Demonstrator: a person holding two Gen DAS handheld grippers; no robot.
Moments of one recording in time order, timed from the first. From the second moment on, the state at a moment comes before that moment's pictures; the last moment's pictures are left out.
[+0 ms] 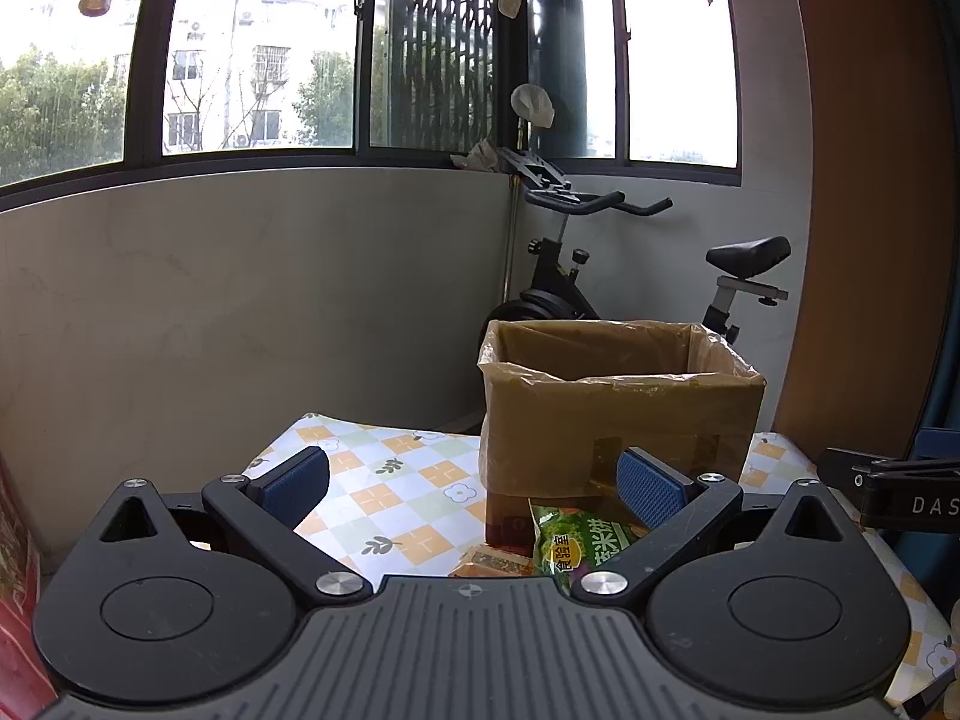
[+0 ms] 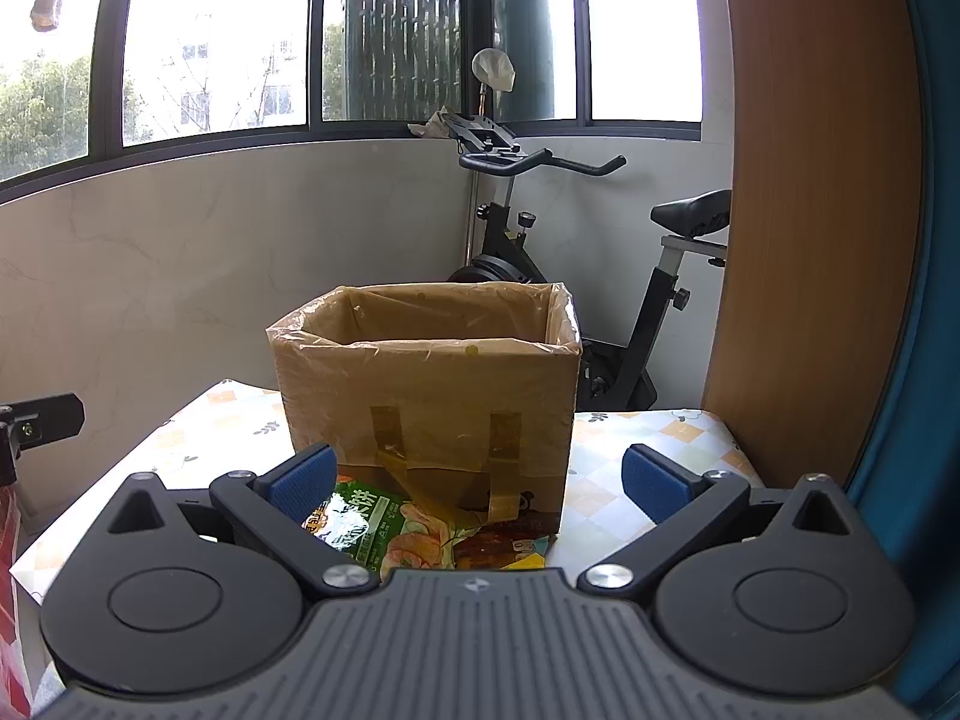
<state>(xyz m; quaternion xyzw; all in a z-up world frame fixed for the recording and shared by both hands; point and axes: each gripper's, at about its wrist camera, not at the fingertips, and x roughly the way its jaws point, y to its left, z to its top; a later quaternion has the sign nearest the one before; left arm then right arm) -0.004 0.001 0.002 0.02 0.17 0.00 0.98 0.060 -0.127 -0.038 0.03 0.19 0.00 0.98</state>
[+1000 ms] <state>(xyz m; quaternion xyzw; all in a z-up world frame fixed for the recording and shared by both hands) -0.003 0.001 -0.001 0.01 0.18 0.00 0.98 0.062 -0.128 -0.039 0.03 0.20 0.00 0.98</state>
